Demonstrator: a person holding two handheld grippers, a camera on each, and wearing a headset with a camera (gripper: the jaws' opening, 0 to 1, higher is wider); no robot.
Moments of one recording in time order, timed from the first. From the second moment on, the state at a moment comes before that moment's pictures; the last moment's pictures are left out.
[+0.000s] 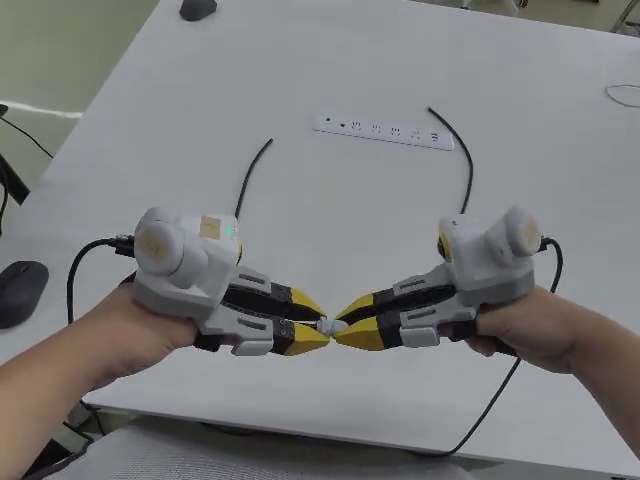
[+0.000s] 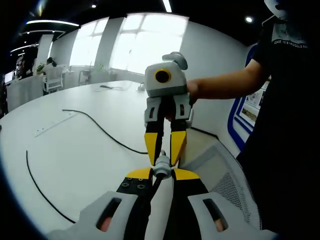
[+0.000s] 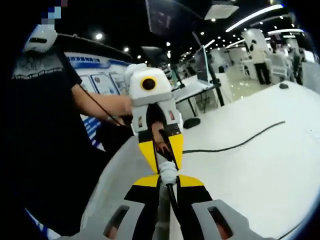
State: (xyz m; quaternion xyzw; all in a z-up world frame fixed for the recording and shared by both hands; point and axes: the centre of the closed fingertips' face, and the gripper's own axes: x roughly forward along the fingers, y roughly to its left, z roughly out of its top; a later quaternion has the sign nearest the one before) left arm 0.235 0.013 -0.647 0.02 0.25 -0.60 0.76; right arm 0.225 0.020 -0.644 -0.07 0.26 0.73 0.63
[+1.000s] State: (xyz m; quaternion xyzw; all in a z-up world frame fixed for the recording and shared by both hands) left arm 0.227 0.012 -0.654 0.01 0.26 -0.60 0.76; right arm 0.221 0.019 -0.659 -0.28 0.15 0.67 0.67
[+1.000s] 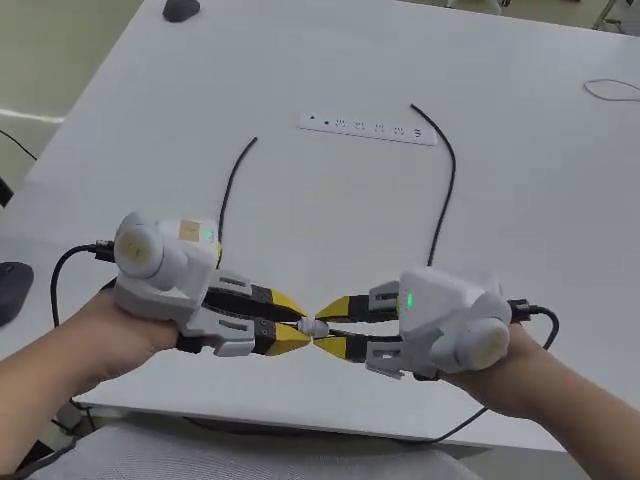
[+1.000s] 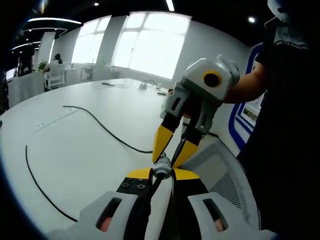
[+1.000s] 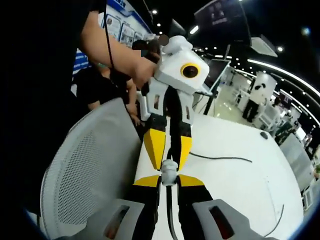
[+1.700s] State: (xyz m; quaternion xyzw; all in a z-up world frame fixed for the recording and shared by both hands) left arm 0.233 0.009 -0.647 0.02 0.24 -0.58 0.78; right arm 0.241 -0.020 -0.647 -0.21 0.21 0.55 0.78
